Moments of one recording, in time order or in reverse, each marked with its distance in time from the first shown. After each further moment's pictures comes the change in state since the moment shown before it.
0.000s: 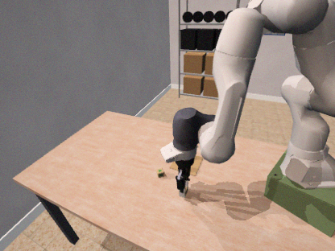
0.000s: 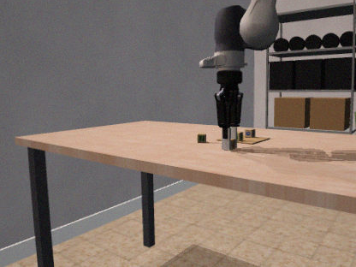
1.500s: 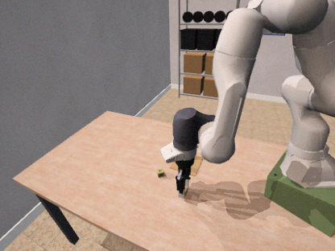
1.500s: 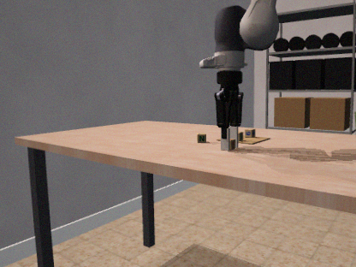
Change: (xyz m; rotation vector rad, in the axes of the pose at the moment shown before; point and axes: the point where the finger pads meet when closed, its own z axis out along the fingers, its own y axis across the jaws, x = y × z) arm 0.000 0.000 0.001 0.000 -0.001 0.000
